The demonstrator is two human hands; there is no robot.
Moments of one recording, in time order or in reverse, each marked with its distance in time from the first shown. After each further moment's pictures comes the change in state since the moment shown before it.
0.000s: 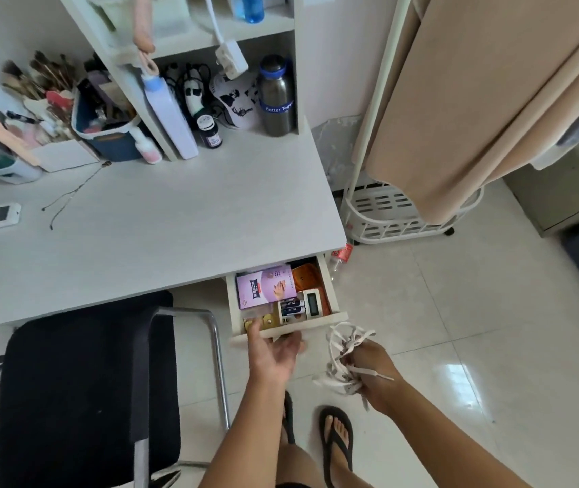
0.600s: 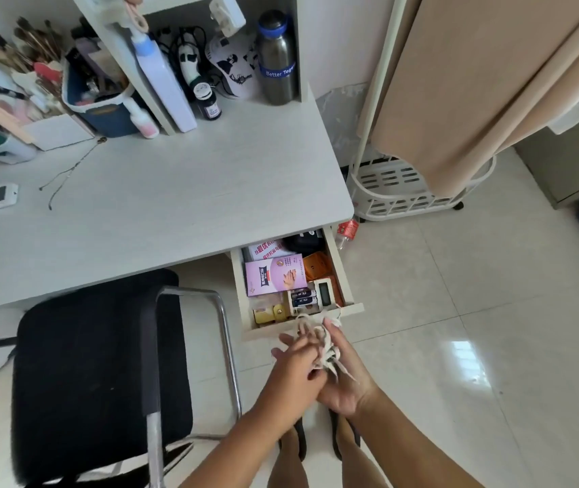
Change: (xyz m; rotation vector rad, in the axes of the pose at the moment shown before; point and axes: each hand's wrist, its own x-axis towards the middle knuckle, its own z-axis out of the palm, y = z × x) left_hand -0.073 -0.019 -0.045 2.004 -0.389 0.755; right_hand 0.007 0.056 0.043 0.624 -0.328 0.291
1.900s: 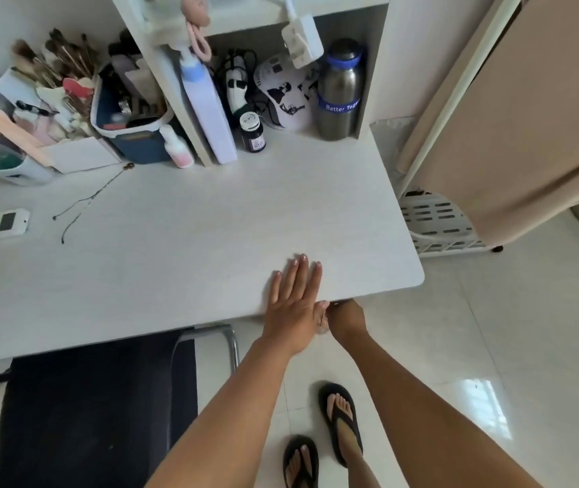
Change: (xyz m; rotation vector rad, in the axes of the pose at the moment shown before) left_hand 0.201 -0.096 -0.091 0.653 0.149 0.103; right_hand 0.201 -0.115 0.062 -1.307 0.730 -0.410
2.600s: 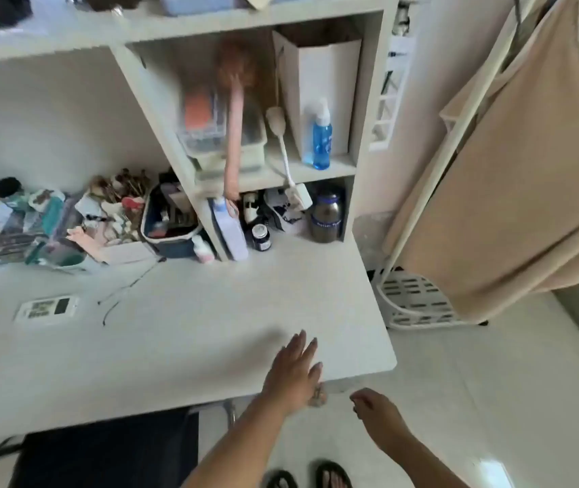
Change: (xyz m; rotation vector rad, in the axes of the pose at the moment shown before) left_hand 0.001 0.014 -0.083 -0.265 -0.240 -0.091; right_hand -0.075 0.006 -0.097 -0.181 -0.100 -0.149
